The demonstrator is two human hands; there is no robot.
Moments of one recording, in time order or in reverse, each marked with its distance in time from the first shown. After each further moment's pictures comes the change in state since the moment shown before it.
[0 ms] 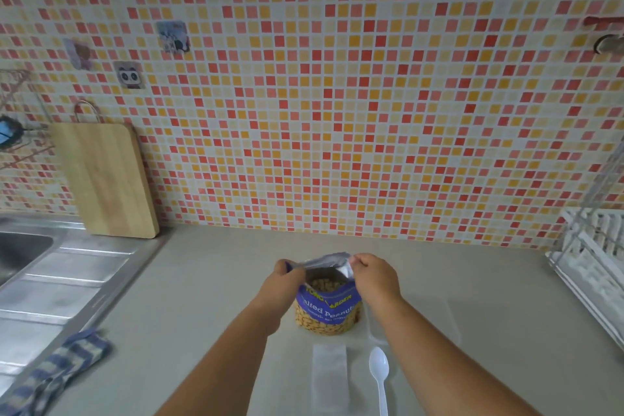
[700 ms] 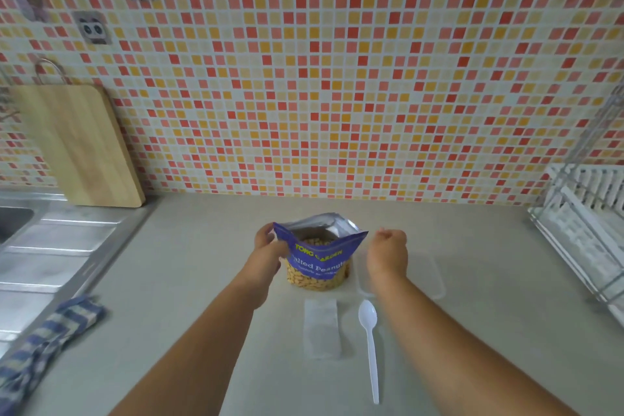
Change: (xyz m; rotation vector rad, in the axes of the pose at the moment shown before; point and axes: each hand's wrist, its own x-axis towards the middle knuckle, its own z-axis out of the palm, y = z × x) left_hand -0.002 -0.025 -0.007 -0.191 -0.022 -0.005; right_hand -0.023 0.018 -0.007 0.334 0.251 0.366
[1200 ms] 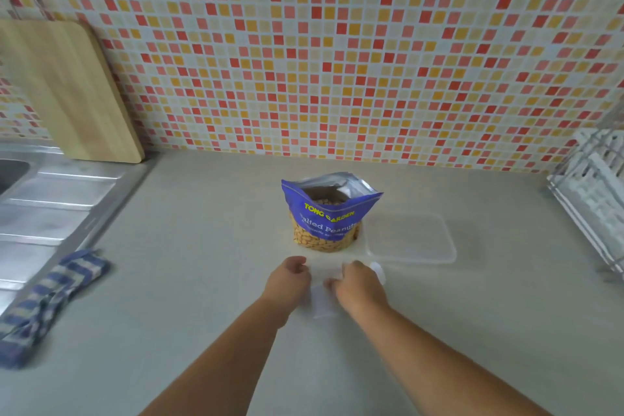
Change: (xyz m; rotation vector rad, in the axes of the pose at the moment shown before) left_hand -0.017 -0.100 0.013 0.371 0.094 -0.170; right_hand -0.046 0.094 0.051 -0.652 -0.414 -0.050
